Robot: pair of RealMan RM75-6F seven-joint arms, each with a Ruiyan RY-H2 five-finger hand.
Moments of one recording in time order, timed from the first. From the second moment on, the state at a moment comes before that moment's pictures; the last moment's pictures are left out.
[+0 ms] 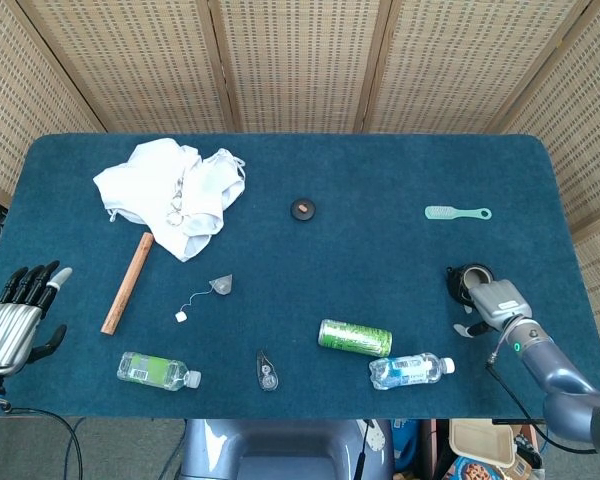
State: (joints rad) left arm -0.20 -1.03 -0.02 -1.70 1.49 1.34 0.14; right arm 0.77 -1.08 -0.09 -1.56 -0.80 0.64 -0.44
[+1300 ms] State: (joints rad) left arm -0.19 -1.03 -0.02 -1.70 1.48 1.35 0.12; right arm 0.83 -0.98 0.01 -1.67 -0.94 0.63 -0.29
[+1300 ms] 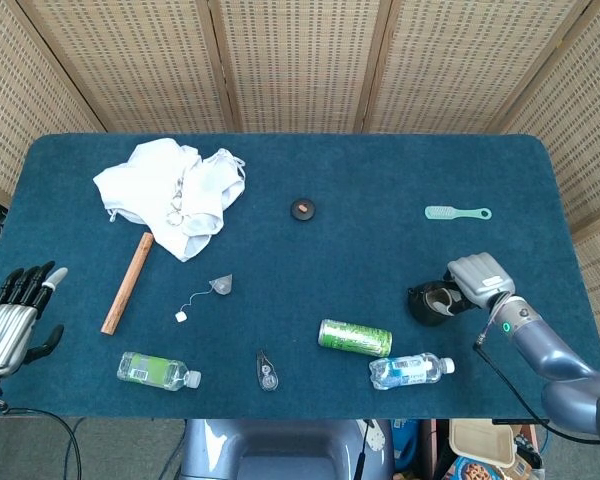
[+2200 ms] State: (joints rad) left arm -0.17 -1.02 0.00 -1.70 1.51 1.38 0.10; right arm 1.00 -0.97 0.17 -1.76 -1.03 0.49 -0.15
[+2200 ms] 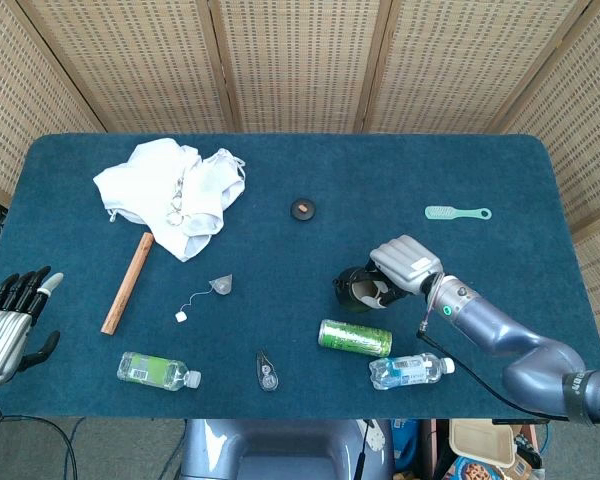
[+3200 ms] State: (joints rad) left arm -0.17 -1.04 0.00 -1.65 1.46 1.34 0.06; right arm 1.22 -1.21 0.15 -1.54 -0.88 0.44 -0.20
